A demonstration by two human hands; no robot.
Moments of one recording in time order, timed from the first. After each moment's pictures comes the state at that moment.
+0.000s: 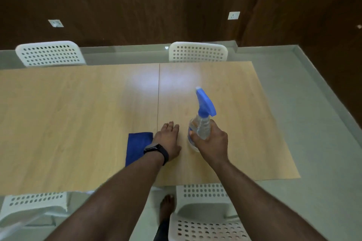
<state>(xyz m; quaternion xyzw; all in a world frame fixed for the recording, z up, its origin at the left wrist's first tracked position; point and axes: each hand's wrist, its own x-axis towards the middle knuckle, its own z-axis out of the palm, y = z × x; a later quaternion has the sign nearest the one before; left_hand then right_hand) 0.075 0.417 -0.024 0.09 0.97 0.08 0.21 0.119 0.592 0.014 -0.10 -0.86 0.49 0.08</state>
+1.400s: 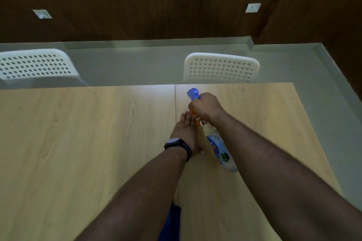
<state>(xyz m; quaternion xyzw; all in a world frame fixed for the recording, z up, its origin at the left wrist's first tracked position) -0.167 0.391 -0.065 0.10 0.96 0.12 0.24 -0.225 0.488 0.027 -0.15 -0.88 0.42 -0.19</state>
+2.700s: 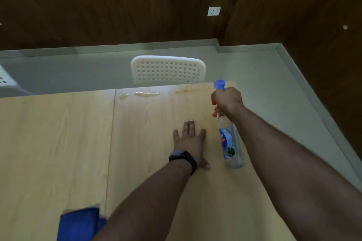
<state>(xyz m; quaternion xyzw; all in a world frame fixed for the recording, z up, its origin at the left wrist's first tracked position) -0.134 0.615 -0.047 0.17 0.94 0.07 0.30 -0.225 0.751 0.048 -0.33 -0.83 0.44 -0.09</state>
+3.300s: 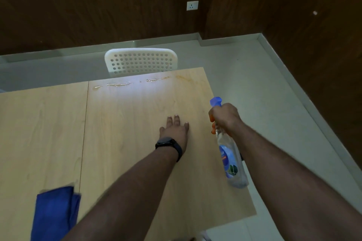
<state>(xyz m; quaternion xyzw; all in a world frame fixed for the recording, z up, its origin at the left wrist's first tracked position) -0.083 0.680 -0.022 0.16 0.94 0.02 0.30 -0.092 0.852 0.040 -0.37 -0.79 0.47 -0.15</state>
